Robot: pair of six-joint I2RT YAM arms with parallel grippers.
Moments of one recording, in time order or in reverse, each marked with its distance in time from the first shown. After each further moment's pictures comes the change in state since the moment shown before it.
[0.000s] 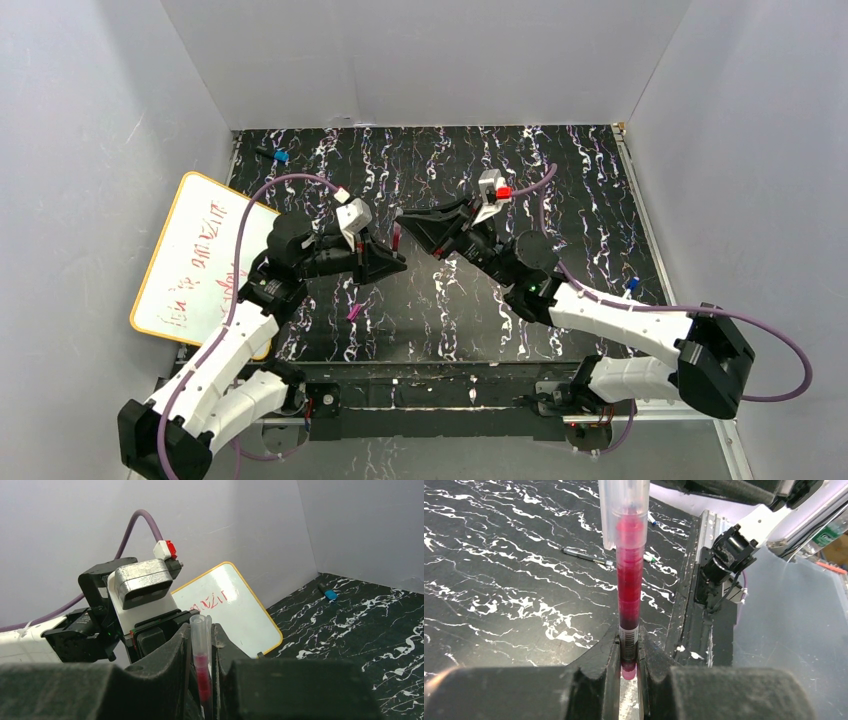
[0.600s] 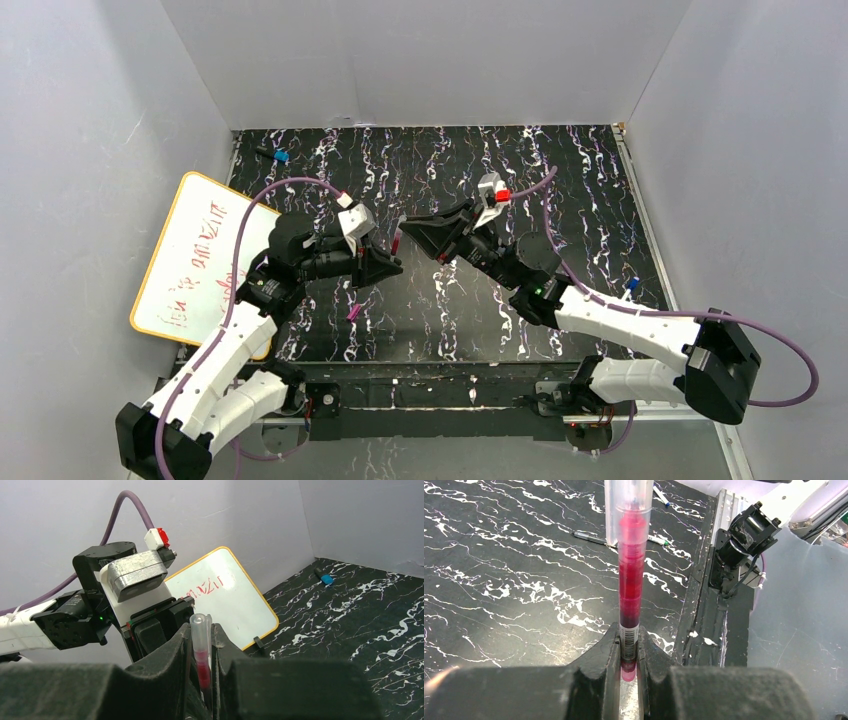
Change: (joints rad) left arm 0.000 -0.017 0.025 -0.151 -0.048 0.133; right arm 0.000 -0.048 -0.025 -0.088 -0.015 -0.011
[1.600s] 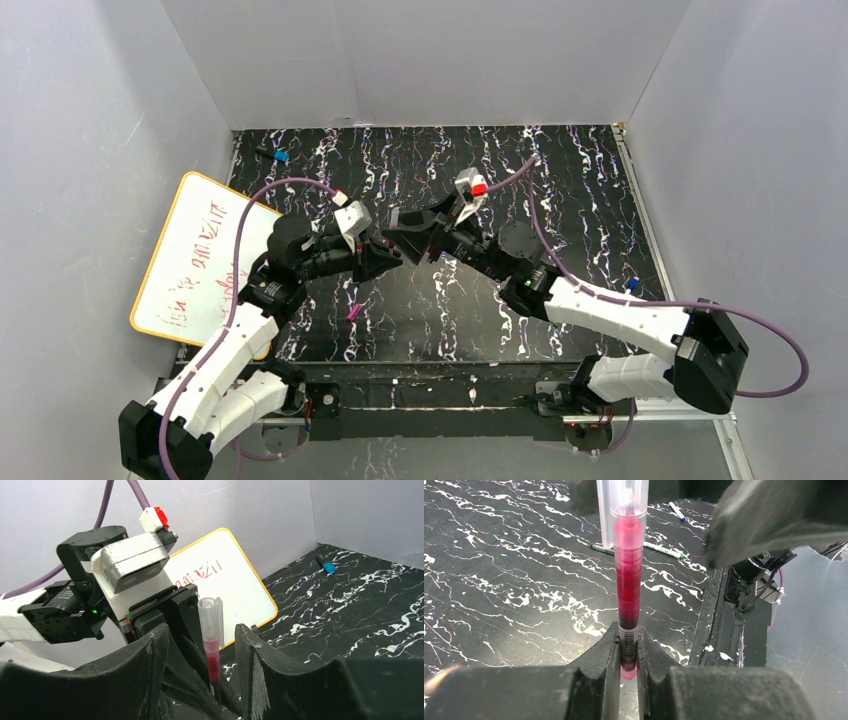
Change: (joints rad) left arm 0.004 0.001 -0.045 0.118 -0.032 -0.019; right arm 0.007 0.053 0.086 -0.104 -0.037 -0.051
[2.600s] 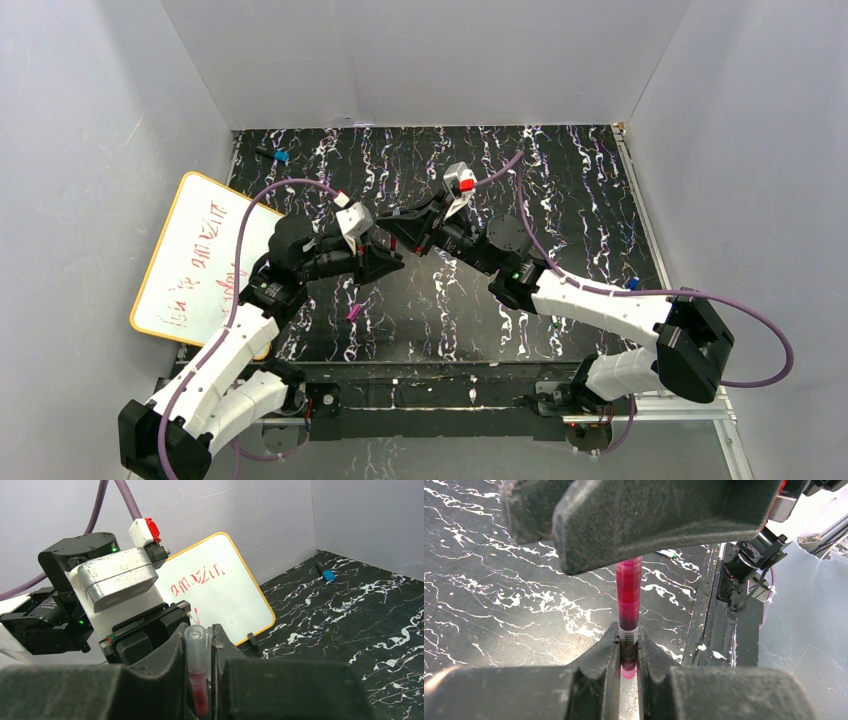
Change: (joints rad) left arm -0.015 -0.002 -0.008 0.008 0.011 -0.022; right arm -0.003 0.107 0.065 0.050 -0.019 -0.026
